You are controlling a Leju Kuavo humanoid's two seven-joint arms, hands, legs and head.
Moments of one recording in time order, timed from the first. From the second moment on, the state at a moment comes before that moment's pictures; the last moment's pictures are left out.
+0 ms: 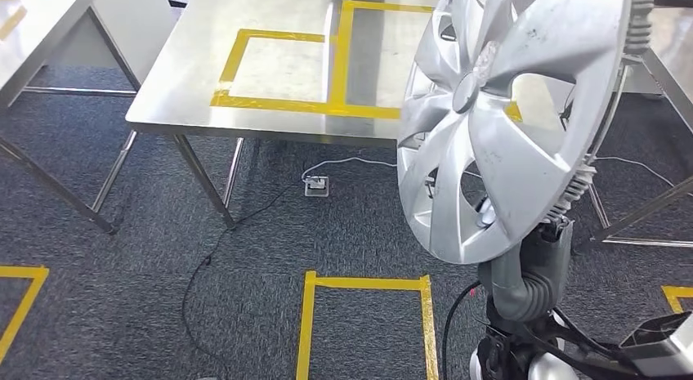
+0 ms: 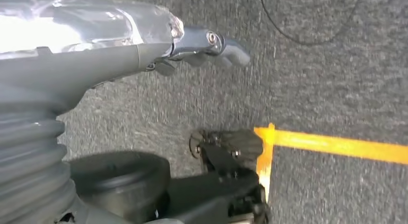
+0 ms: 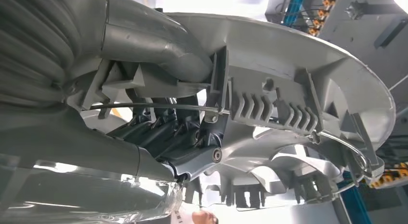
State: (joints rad) left arm -0.12 0.04 -1.07 -0.22 0.97 0.33 -0.06; right arm 0.00 -0.30 0.54 -2.20 -0.33 -0.34 -0.44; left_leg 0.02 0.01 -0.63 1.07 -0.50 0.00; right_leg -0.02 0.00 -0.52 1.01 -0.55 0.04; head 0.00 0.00
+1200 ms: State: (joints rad) left arm -0.12 0.06 -1.08 -0.23 0.93 0.32 -0.02; right arm 0.05 -0.29 0.51 -2.20 -0.34 -0.33 -0.48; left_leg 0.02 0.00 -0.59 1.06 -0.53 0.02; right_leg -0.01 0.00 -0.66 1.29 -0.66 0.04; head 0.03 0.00
